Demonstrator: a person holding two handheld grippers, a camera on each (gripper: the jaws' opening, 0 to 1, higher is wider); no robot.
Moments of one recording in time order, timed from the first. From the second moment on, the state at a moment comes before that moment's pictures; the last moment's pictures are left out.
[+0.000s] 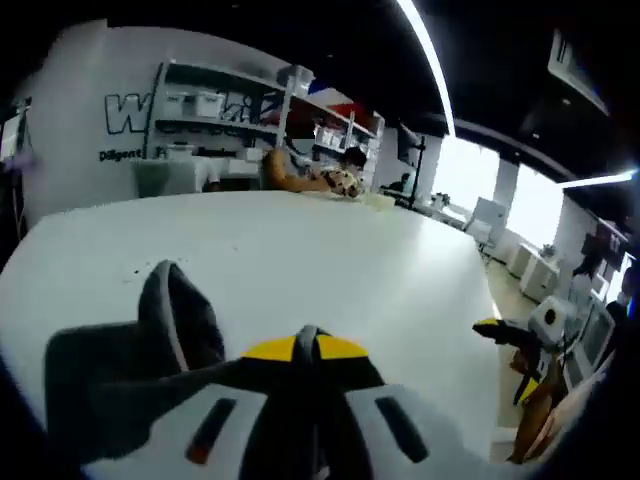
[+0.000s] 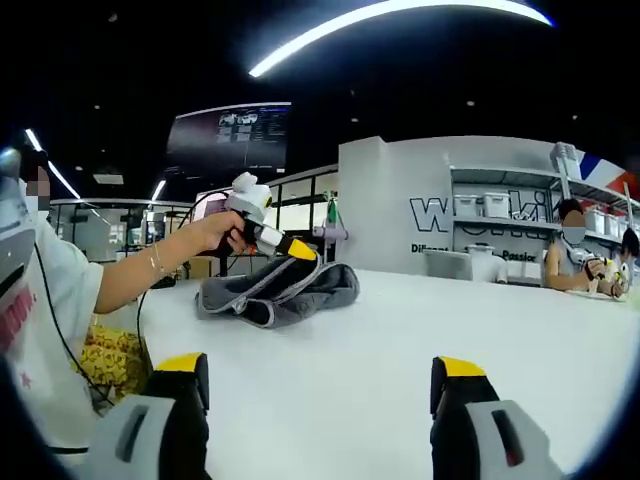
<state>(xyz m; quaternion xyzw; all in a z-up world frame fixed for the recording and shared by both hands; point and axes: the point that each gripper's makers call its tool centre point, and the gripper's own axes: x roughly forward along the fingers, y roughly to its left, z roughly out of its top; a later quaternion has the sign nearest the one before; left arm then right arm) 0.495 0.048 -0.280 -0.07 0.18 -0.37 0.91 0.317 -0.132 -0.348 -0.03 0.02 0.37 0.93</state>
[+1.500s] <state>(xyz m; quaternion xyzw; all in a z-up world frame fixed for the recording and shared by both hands) 0.578 -0.144 -0.124 -0.25 0.11 -0.40 0.88 0.294 -0.174 -0.332 -0.04 0.01 0.34 0.94</state>
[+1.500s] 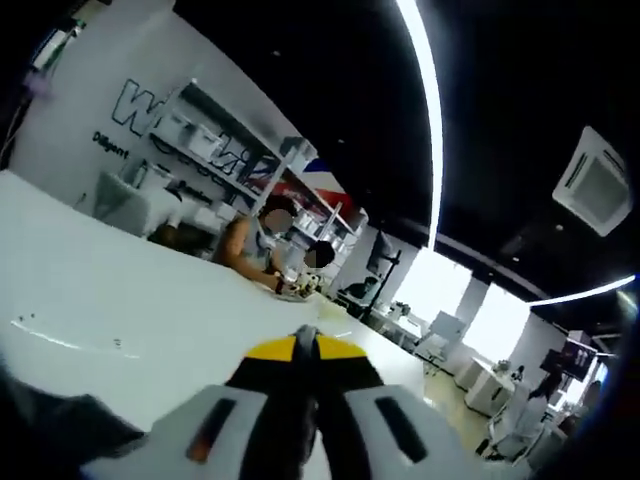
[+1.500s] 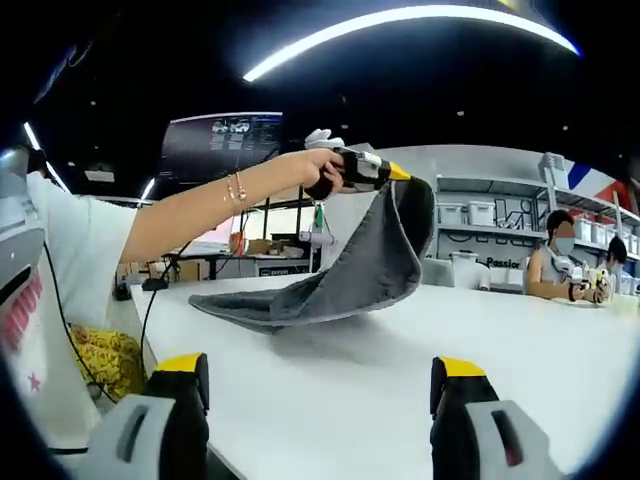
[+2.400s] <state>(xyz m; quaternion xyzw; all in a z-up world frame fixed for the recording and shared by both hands) 0.608 -0.256 -0.152 -0.32 0.15 -0.44 0.83 0.287 -0.194 -0.344 -0.04 0.03 0.31 0.95</state>
